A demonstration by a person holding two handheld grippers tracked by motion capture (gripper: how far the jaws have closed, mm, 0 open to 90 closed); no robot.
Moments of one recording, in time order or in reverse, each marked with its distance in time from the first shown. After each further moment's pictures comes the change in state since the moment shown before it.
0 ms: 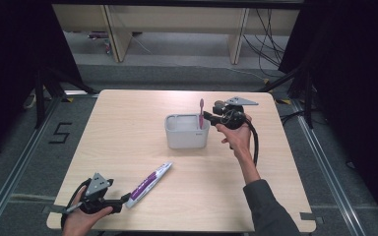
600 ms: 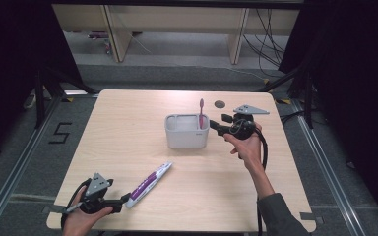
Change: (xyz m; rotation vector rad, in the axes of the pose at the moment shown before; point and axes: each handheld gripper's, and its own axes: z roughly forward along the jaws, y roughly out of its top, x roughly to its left) left arm 0.000 0.000 0.000 -0.002 0.004 -0.006; right arm 0.007 -0.014 -0.039 0.009 -0.006 -0.005
